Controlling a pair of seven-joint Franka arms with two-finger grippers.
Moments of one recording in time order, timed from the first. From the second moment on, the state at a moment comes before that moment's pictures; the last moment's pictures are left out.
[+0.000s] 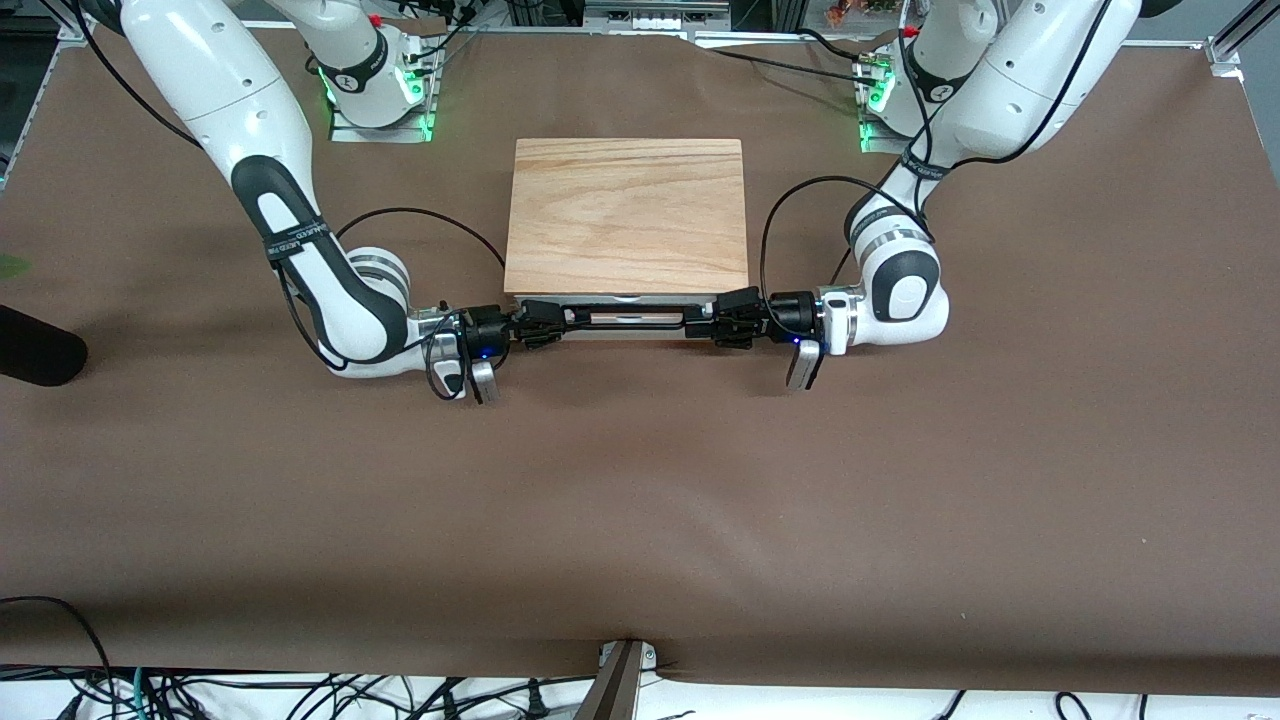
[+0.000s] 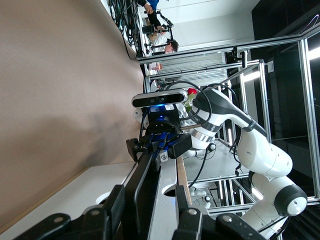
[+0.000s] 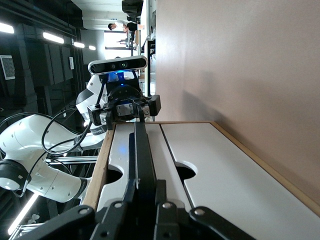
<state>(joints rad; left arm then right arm) -0.09 0.62 -0.27 -2.03 -1.81 1.91 1.27 0.07 0.70 0.29 -1.85 1.44 1.90 -0.94</state>
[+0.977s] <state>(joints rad) -0.09 0.65 -0.30 -2.04 -1.88 1.90 1.29 0.07 0.70 0.29 -1.85 1.44 1.90 -0.94</state>
